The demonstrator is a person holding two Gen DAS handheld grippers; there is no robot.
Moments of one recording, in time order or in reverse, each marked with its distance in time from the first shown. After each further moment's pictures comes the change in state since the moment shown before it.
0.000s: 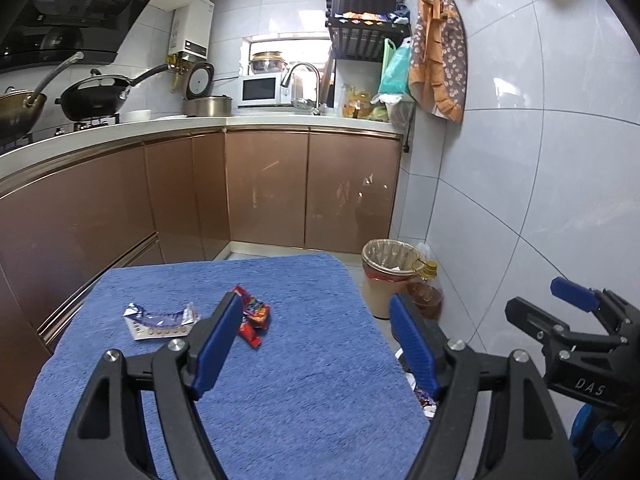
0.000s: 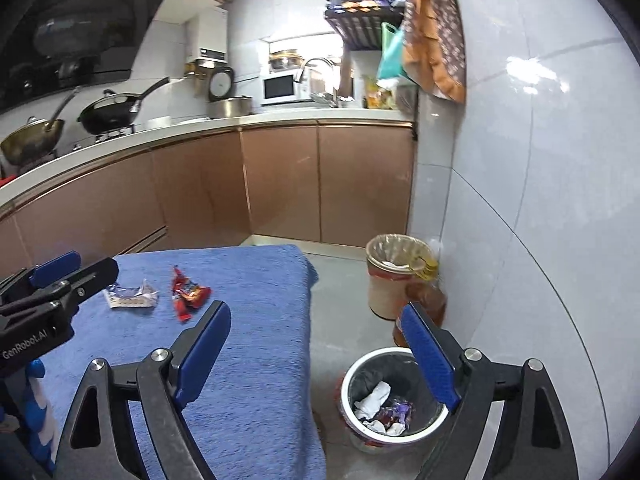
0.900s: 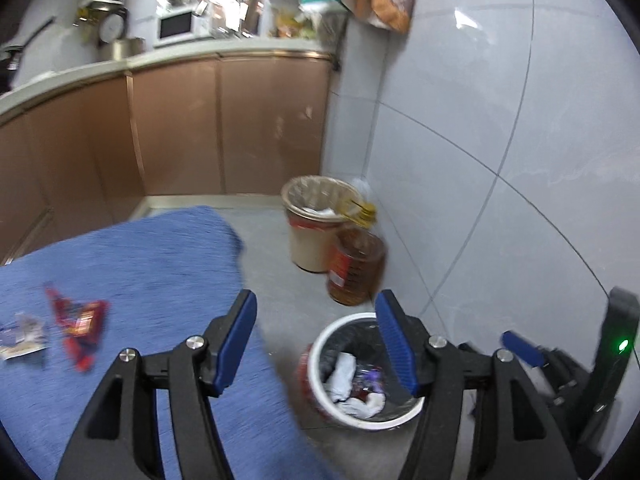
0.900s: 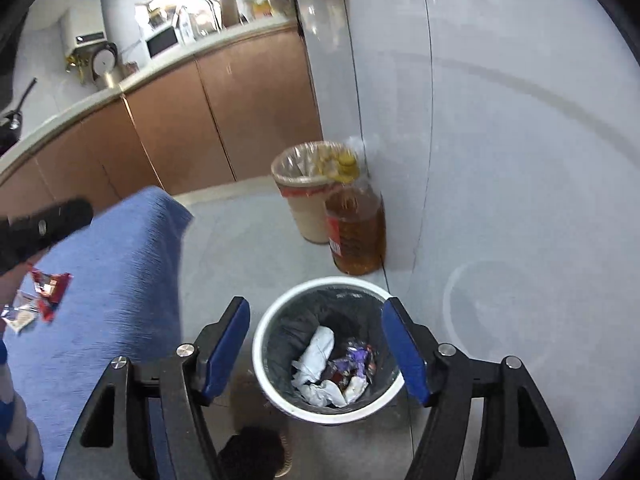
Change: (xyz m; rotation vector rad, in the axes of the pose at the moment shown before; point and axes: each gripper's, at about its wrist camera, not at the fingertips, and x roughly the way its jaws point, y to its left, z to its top) left arm 0.178 -0.137 -0.007 0.070 0.242 -0.190; right arm 0.119 -0.143 -0.072 0.292 0.236 -0.185
